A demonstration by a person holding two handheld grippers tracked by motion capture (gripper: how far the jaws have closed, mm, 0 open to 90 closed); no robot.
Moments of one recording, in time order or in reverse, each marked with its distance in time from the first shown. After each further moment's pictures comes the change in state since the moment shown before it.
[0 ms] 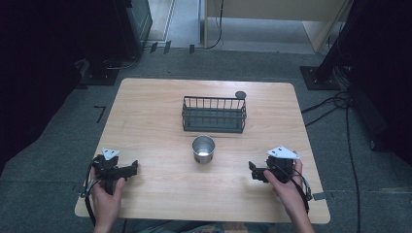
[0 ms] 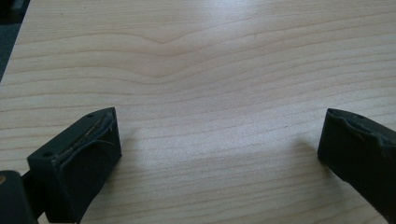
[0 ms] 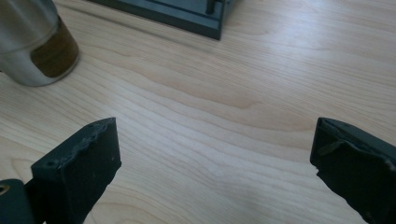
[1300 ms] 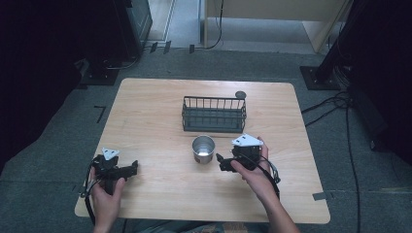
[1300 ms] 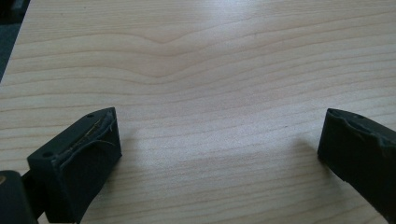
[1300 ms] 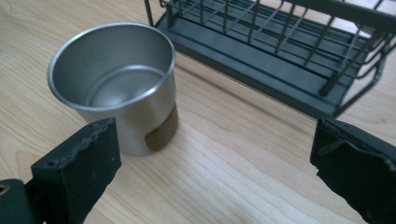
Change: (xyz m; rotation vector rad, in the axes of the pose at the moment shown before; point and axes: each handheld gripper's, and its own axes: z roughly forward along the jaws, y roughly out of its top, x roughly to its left) left arm 0.000 0.000 0.000 -0.002 0.000 -0.003; right arm 0.074 0.054 0.034 -0.040 0.145 -0.110
